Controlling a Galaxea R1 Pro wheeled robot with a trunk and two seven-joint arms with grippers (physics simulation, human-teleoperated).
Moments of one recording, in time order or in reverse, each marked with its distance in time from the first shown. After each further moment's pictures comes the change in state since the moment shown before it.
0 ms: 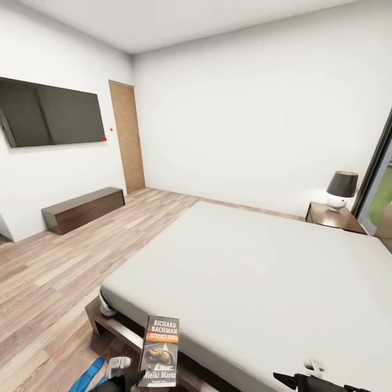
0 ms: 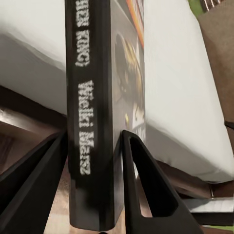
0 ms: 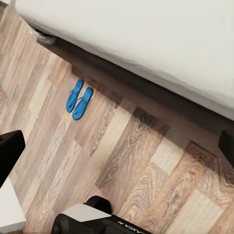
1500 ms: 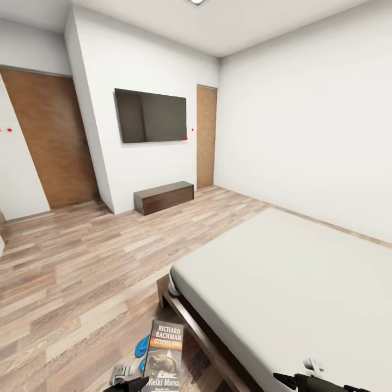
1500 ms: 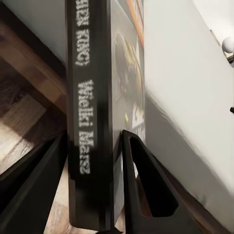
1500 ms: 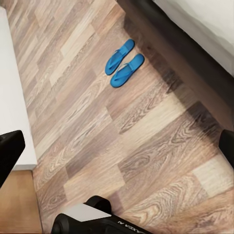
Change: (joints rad) left arm 0.000 -0.023 0.000 0.042 -0.057 -0.066 0.002; right arm 0.000 0.000 0.000 0.000 0.001 0.000 0.000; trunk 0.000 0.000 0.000
